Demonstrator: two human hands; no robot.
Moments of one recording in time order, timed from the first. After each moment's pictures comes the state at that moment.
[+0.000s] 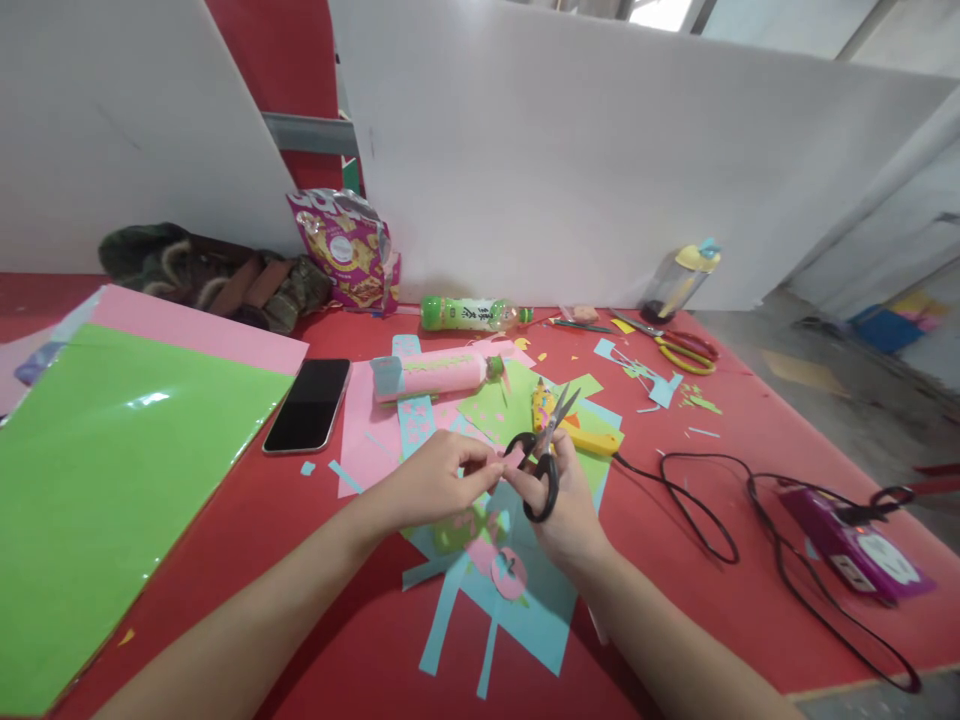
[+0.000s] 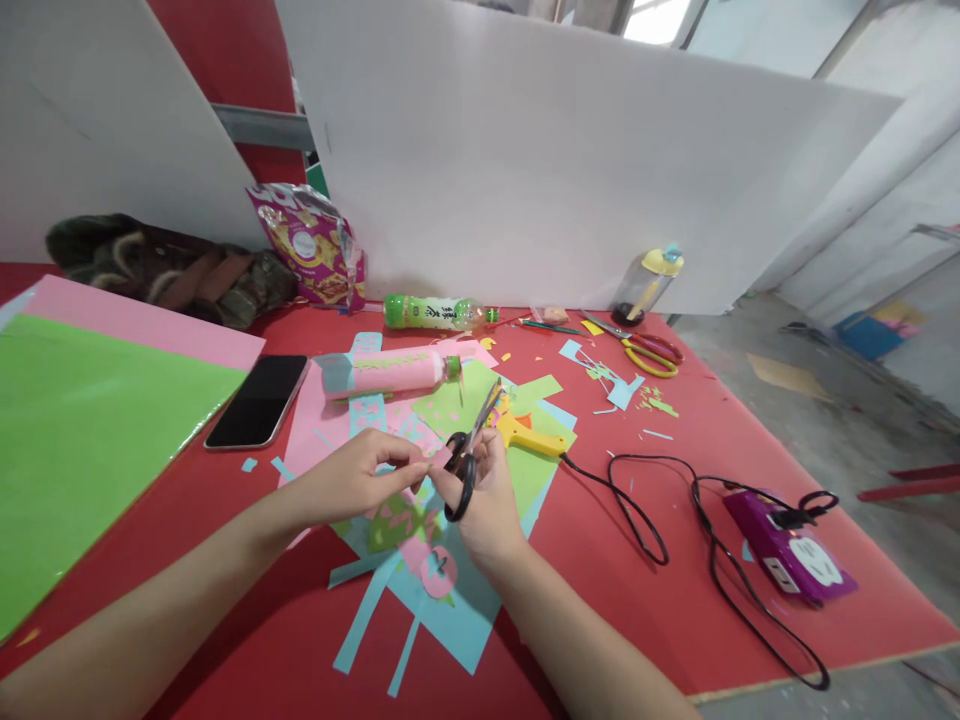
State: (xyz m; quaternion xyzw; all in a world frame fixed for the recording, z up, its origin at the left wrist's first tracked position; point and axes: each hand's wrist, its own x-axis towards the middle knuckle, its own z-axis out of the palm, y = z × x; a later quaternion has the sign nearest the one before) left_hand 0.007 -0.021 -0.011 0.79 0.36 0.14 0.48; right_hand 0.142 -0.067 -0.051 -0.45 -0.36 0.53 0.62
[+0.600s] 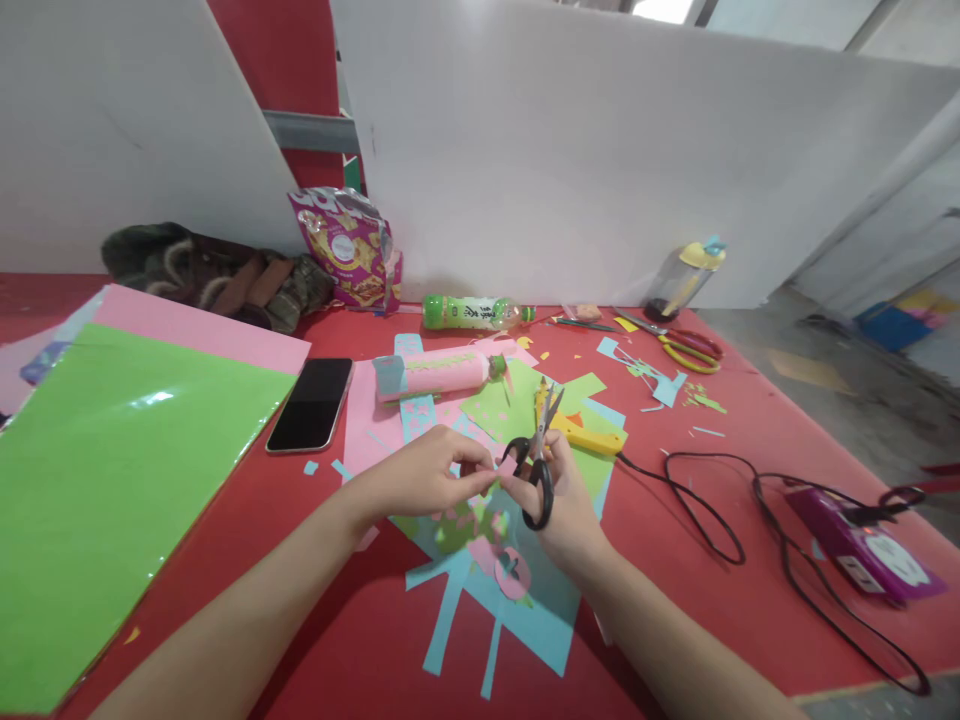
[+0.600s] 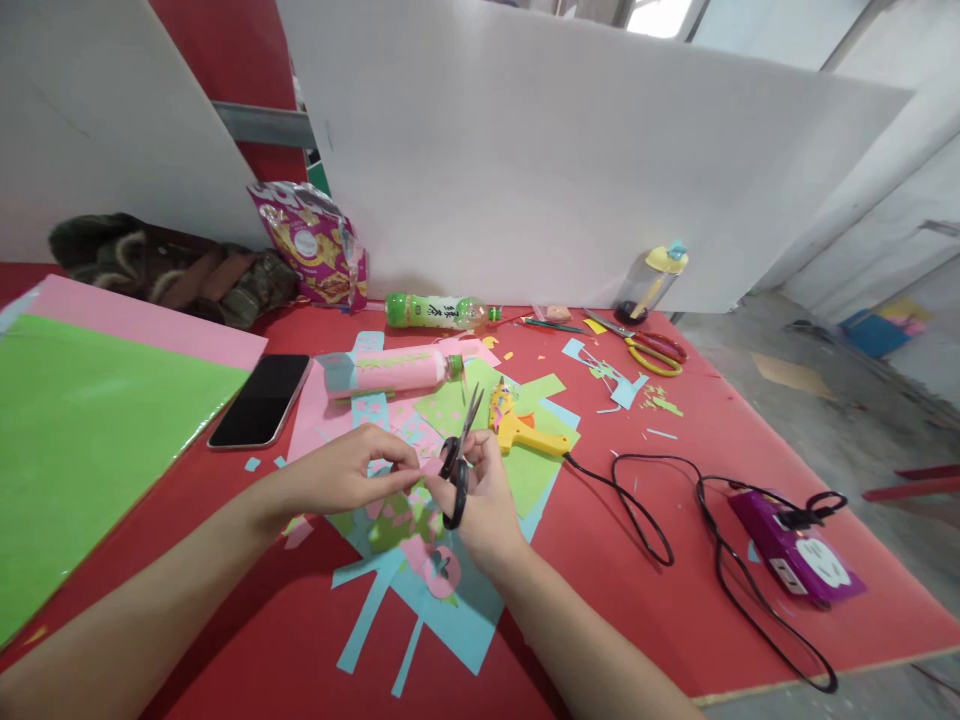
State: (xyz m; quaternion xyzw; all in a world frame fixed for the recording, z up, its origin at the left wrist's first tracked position) left_hand -0.004 -0.011 -0.010 0.84 0.31 0.08 0.43; right_hand 0.141 -0.069 -0.048 -0.46 -0.39 0.55 0.58
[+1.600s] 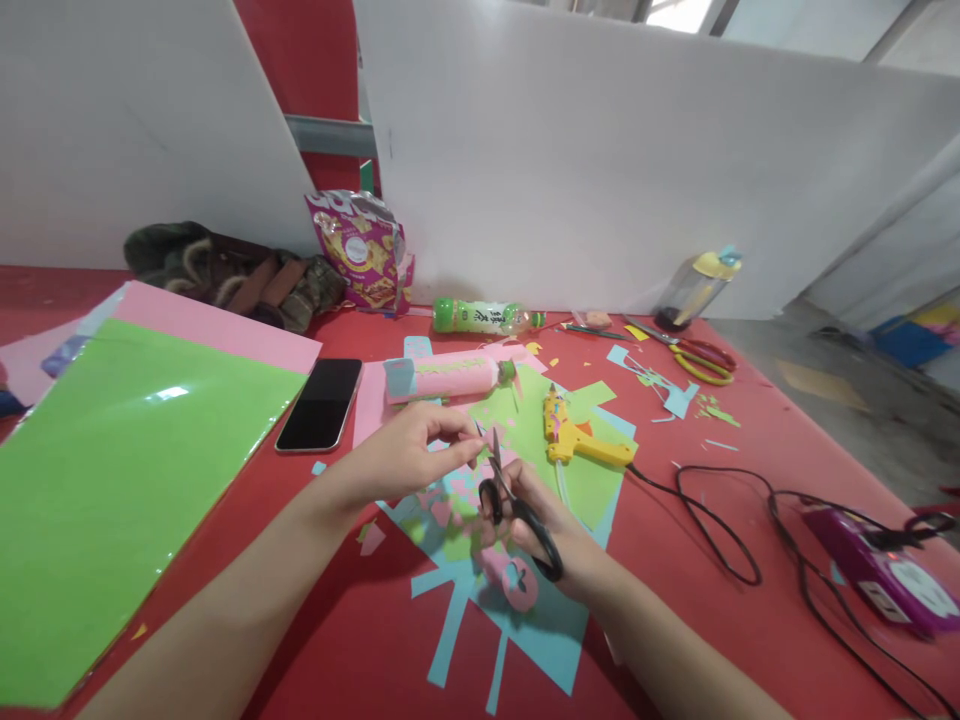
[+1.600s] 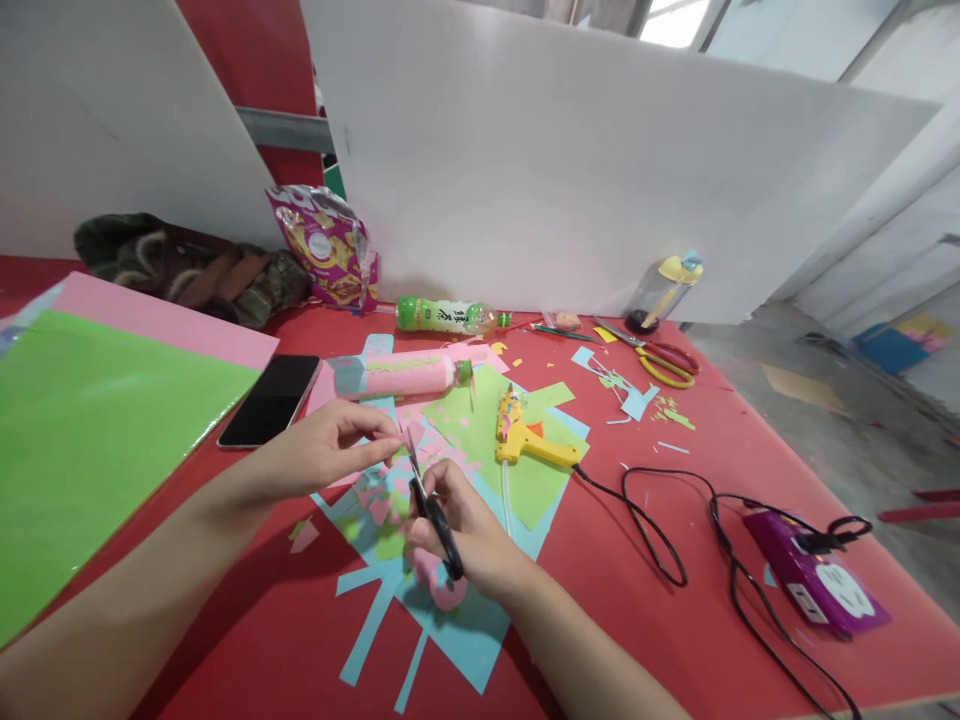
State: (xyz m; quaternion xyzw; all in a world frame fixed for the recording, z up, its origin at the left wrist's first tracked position) left_hand -0.021 -0.002 0.010 0.79 0.37 0.18 0.46; right_hand 0.140 -0.074 -0.043 -0.31 -0.46 0.72 0.42
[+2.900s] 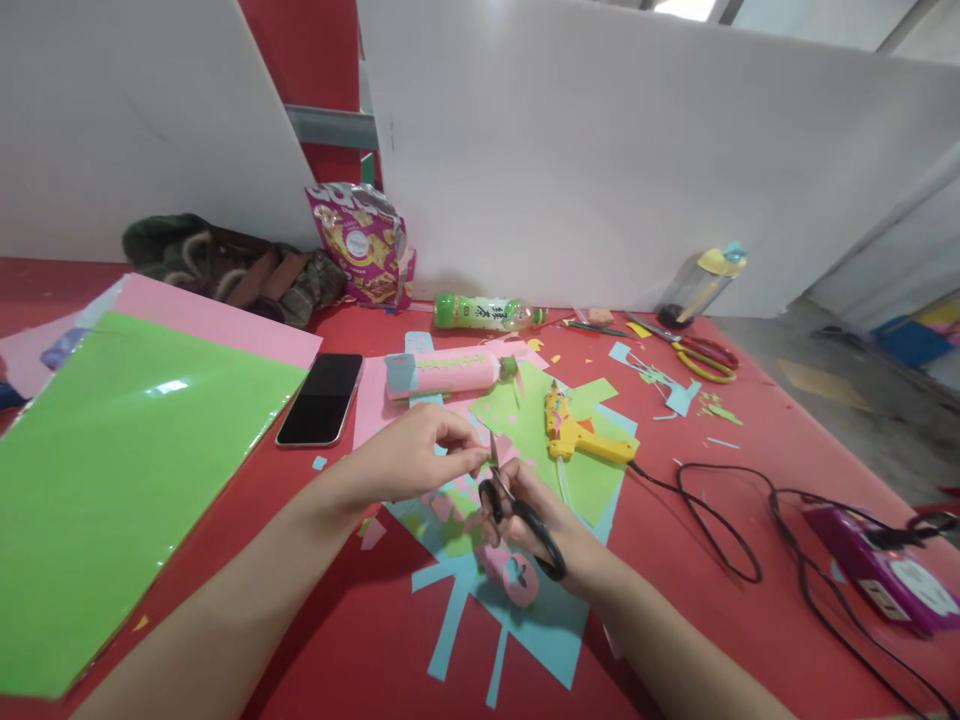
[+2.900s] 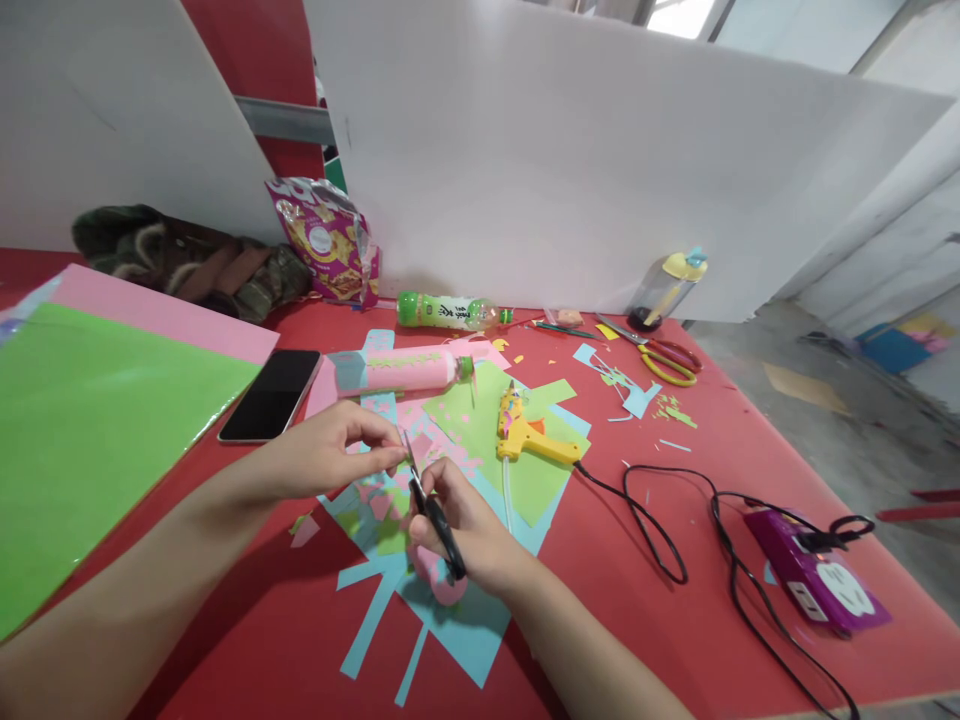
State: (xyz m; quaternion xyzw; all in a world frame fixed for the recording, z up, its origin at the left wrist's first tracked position) left_hand -0.021 -0.001 0.002 0.82 0.38 0.12 0.41; right_hand 0.143 -0.074 -0.047 -0.31 -0.49 0.71 0.39
